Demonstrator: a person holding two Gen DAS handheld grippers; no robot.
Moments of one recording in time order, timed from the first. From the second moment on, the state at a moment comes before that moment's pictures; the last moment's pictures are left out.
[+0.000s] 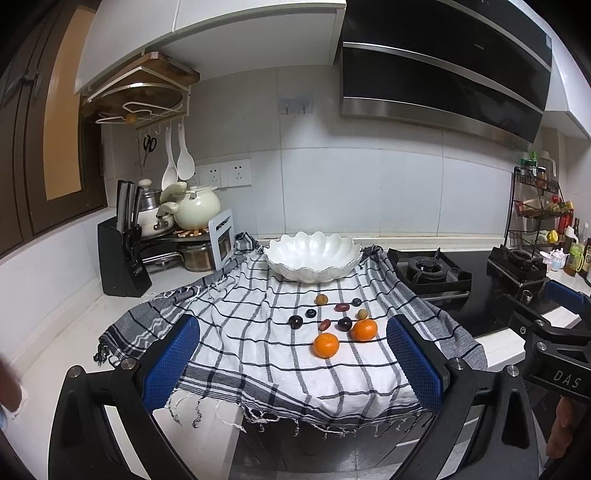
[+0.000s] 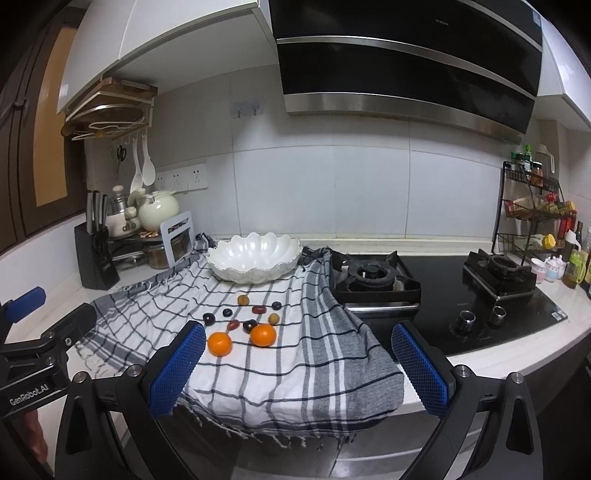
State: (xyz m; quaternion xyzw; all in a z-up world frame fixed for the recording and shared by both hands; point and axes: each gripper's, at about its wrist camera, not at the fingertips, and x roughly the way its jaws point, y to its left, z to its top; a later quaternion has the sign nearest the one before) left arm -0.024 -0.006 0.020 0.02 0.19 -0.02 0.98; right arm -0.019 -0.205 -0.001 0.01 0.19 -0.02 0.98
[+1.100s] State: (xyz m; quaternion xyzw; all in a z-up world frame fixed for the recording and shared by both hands) left arm -0.028 -0.007 0.027 0.02 0.18 -0.03 0.98; right arm -0.024 -0.203 0.005 0.01 0.18 -0.02 0.98
